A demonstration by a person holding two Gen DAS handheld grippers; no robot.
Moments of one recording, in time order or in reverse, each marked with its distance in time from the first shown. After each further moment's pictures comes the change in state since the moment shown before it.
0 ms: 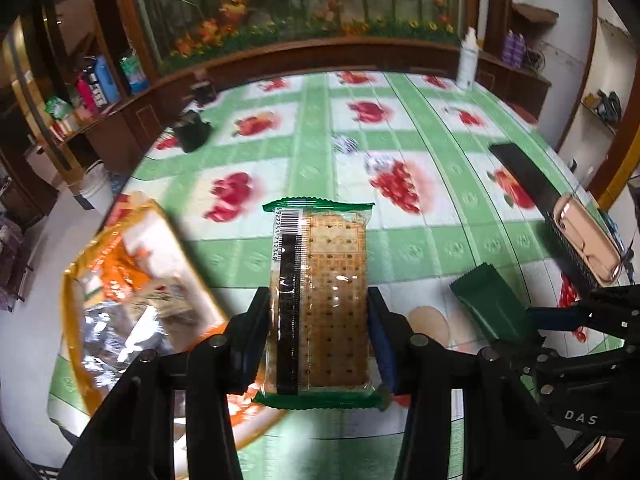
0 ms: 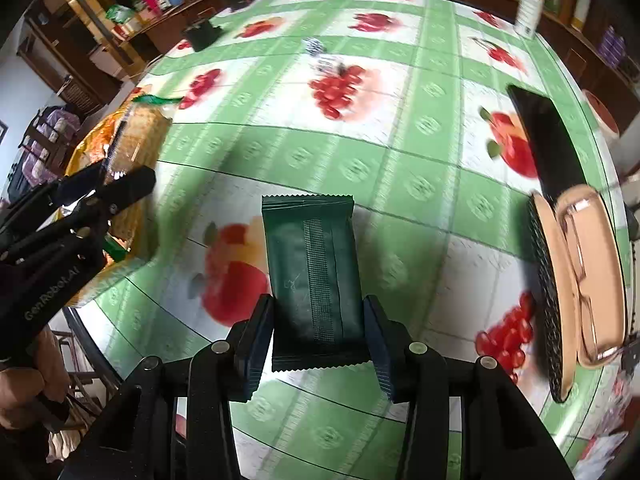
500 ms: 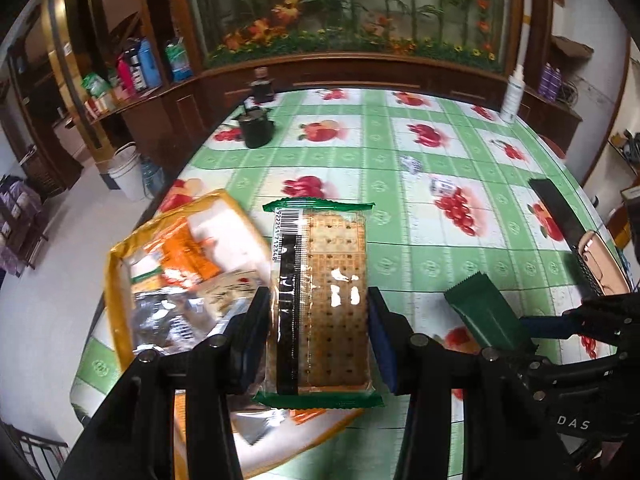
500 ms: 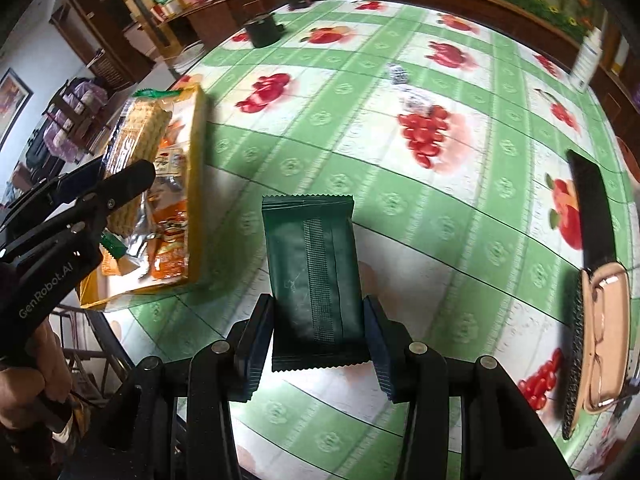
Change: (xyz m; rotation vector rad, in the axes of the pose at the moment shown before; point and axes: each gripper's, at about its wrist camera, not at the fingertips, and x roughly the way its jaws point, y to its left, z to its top) left arm -0.020 0.068 -0.008 -0.124 -0.032 0.071; right arm 0.006 0.065 0.032 -0.128 0.000 0.047
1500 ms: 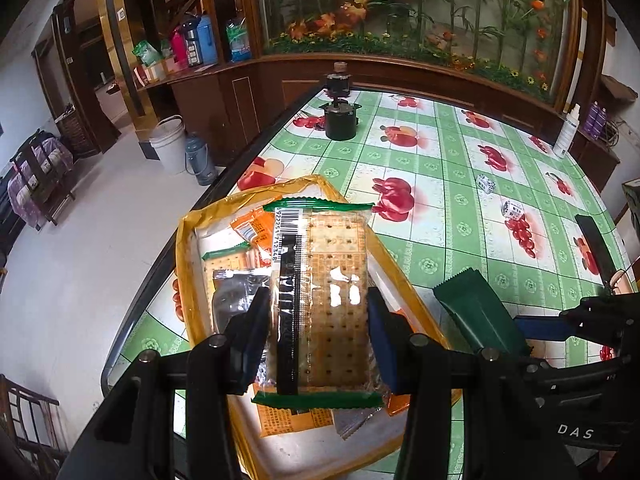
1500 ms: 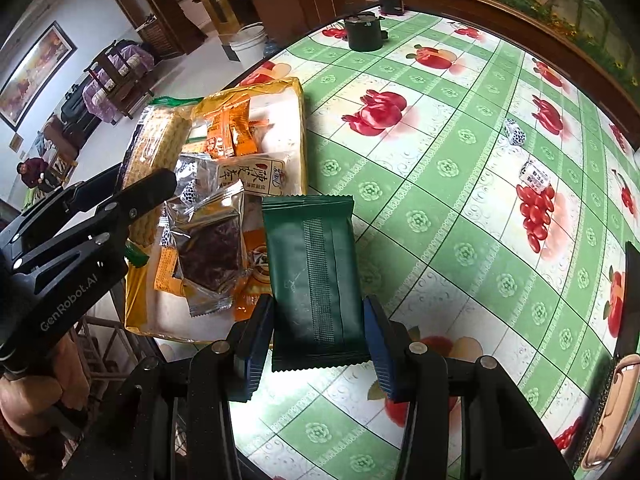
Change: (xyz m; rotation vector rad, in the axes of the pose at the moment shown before) left arm -0.007 0.081 -0.010 -0.146 0.008 0.092; right arm 0.020 0.092 0.045 -0.172 0.014 0.085
